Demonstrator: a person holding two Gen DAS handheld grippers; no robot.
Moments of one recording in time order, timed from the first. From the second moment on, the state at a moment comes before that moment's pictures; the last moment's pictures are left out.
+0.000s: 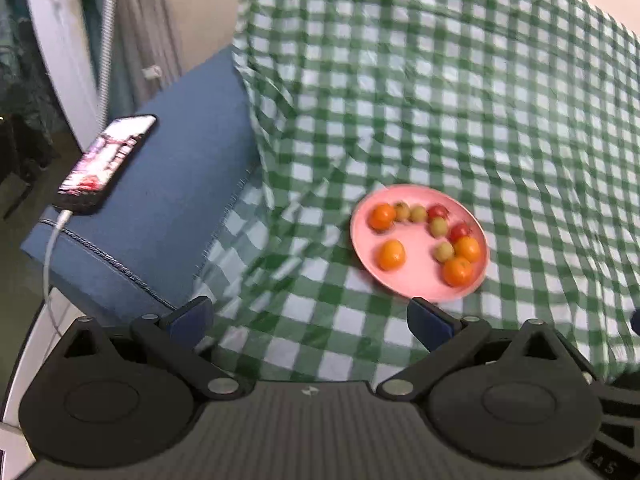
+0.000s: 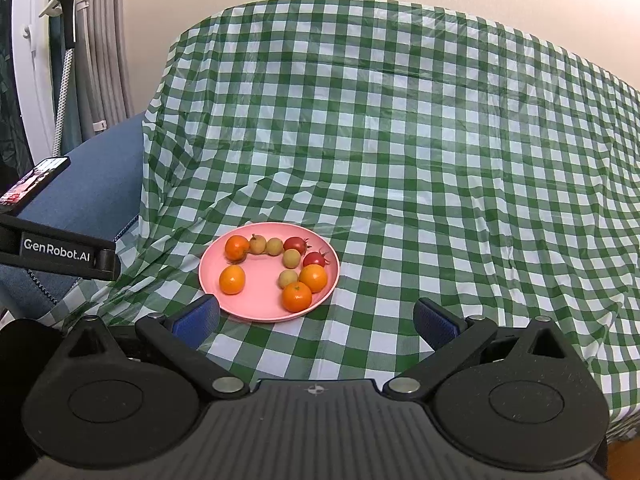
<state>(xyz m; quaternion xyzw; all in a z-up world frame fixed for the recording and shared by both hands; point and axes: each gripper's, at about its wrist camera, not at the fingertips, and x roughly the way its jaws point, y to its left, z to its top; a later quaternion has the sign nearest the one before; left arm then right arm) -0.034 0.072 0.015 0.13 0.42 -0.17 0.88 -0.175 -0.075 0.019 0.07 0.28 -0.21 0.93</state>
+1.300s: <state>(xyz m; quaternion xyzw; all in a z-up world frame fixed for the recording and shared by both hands) -0.040 0.067 0.010 0.17 0.42 -0.18 0.87 -0.173 -0.071 0.019 0.07 0.28 -0.21 0.93</state>
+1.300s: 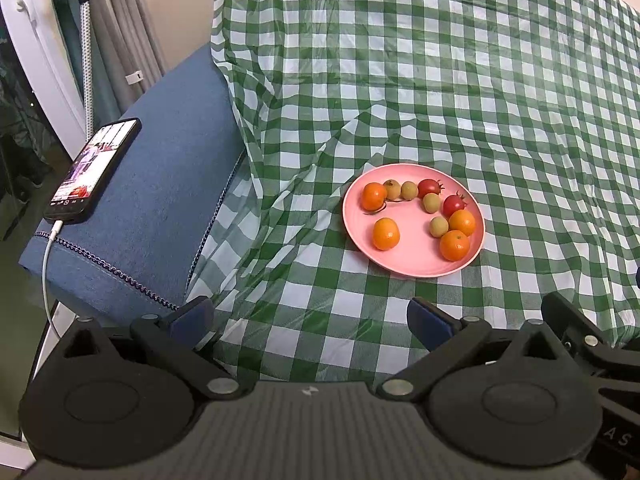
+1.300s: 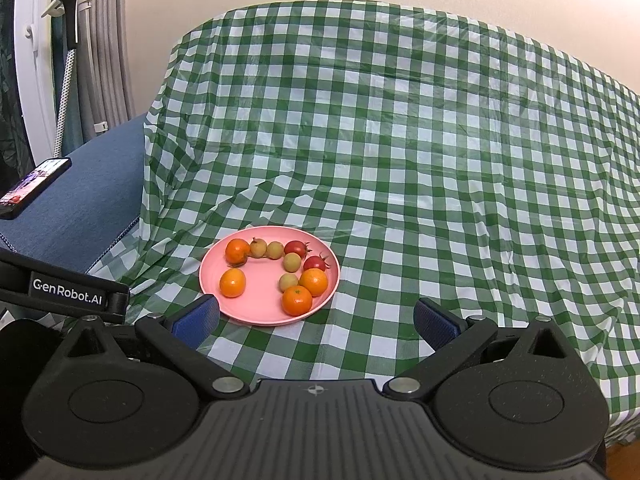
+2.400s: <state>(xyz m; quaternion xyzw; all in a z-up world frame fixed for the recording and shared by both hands) -0.040 0.066 0.008 0.17 0.42 -0.19 0.87 -0.173 -0.073 0.018 0.07 0.28 -0.21 0.93</state>
